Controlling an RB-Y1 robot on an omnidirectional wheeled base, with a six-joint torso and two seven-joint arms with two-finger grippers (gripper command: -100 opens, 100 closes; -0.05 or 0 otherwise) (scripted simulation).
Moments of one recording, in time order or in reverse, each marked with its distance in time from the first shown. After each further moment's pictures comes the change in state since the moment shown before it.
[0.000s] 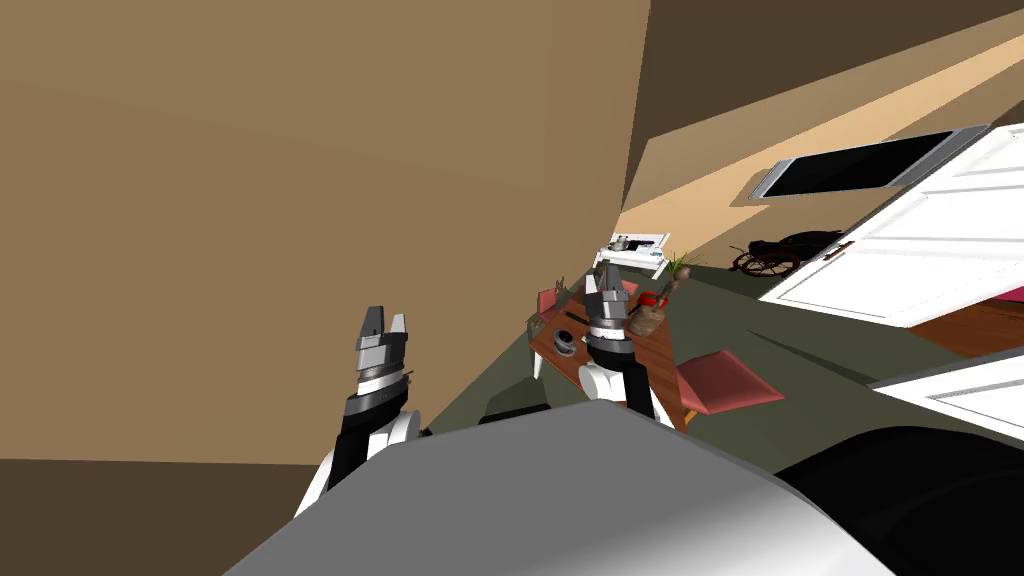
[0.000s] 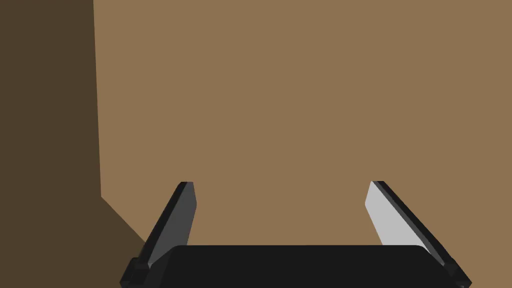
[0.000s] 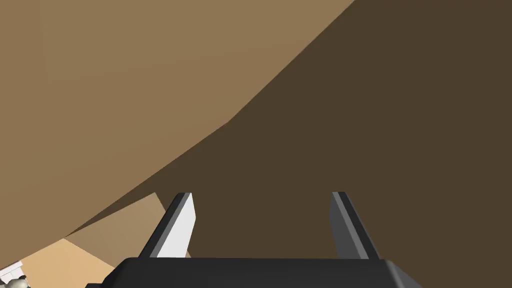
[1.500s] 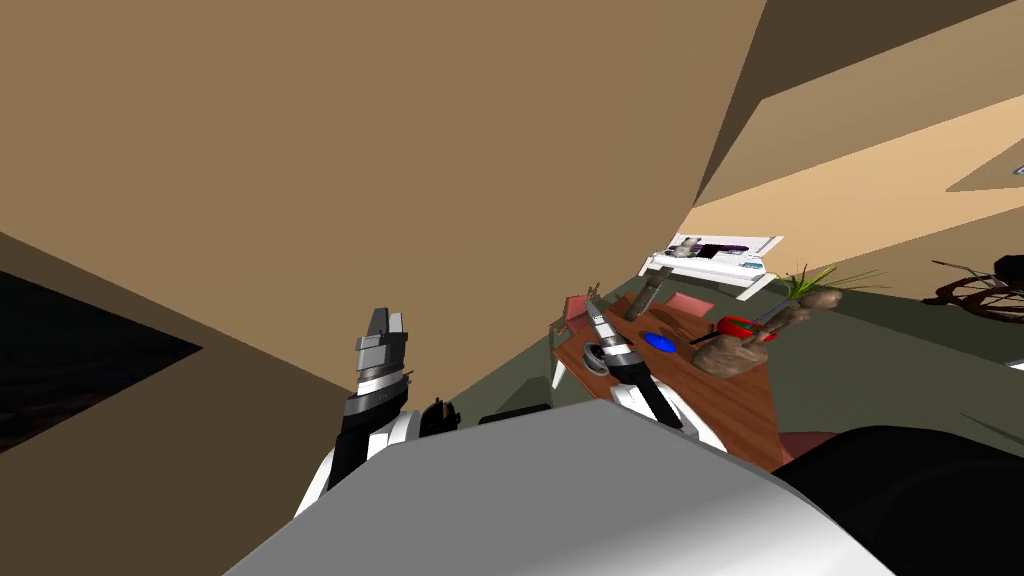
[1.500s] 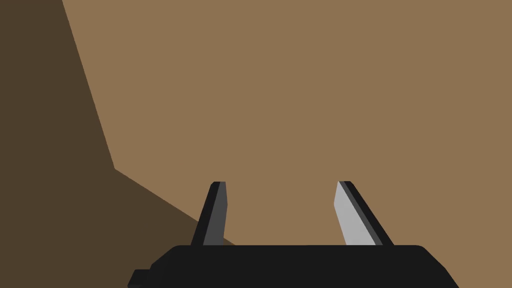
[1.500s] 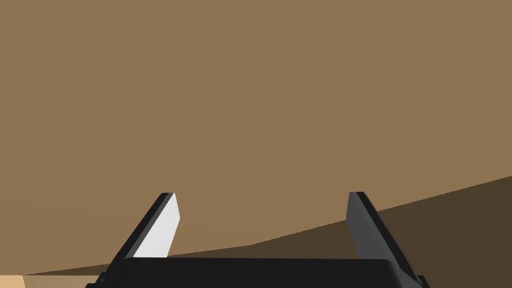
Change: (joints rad) left arm 0.000 0.000 0.000 0.000 0.000 0.000 0.000; right arm 0.094 -0.267 -0.148 0.277 0.128 0.056 0.128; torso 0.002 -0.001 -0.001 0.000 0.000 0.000
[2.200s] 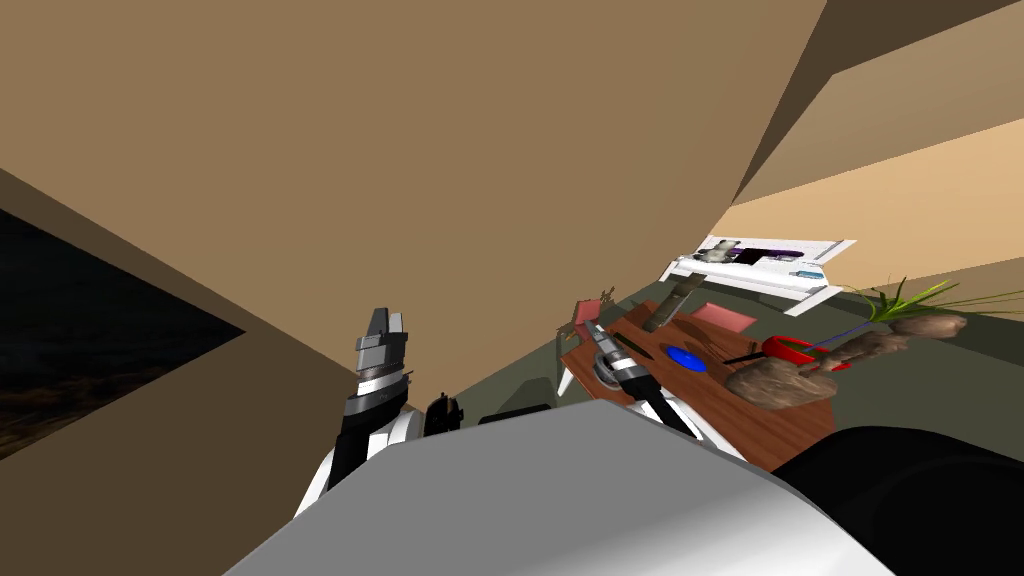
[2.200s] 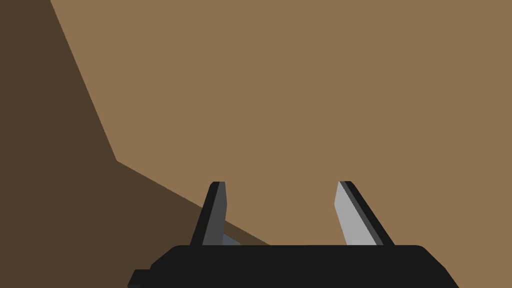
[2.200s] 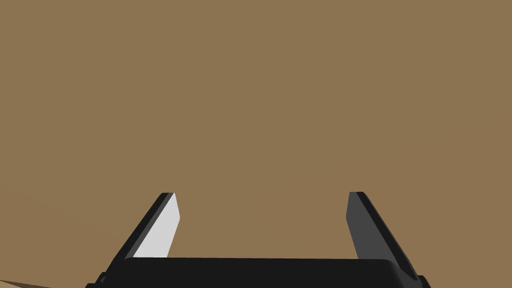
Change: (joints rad) left arm 0.000 0.000 0.000 0.000 0.000 0.000 0.000; right arm 0.057 -0.083 -0.018 0.167 0.067 0.043 0.086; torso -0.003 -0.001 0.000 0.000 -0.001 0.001
